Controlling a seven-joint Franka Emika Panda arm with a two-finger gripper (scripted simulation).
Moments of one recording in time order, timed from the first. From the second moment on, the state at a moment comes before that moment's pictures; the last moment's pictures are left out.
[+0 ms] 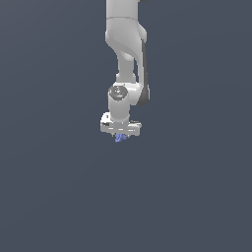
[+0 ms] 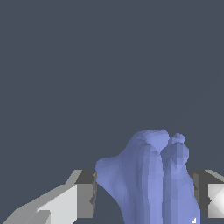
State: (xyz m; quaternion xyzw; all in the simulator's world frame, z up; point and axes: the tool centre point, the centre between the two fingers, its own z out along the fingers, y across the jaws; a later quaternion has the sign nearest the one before) arm -0.090 -0.028 0.030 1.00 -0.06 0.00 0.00
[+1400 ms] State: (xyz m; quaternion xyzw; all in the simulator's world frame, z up) arm -0.009 0.157 0.158 1.00 -0.06 0.00 0.00
